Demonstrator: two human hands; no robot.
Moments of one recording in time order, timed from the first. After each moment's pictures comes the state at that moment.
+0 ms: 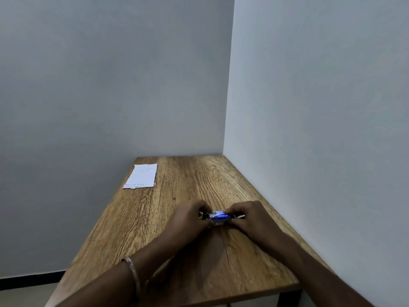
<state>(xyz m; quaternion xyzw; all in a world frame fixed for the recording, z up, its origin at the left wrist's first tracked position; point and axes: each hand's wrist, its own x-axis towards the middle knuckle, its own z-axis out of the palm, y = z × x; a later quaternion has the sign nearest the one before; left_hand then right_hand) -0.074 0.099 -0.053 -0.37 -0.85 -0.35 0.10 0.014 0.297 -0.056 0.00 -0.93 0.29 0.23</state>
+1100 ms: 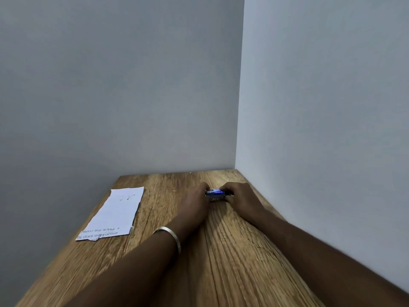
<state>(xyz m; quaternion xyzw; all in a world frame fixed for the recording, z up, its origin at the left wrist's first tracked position) -0.337 0.240 -0.063 -0.31 -0.89 -0.30 0.17 -0.284 0.400 -0.061 -0.04 -0.93 0.24 0.26</state>
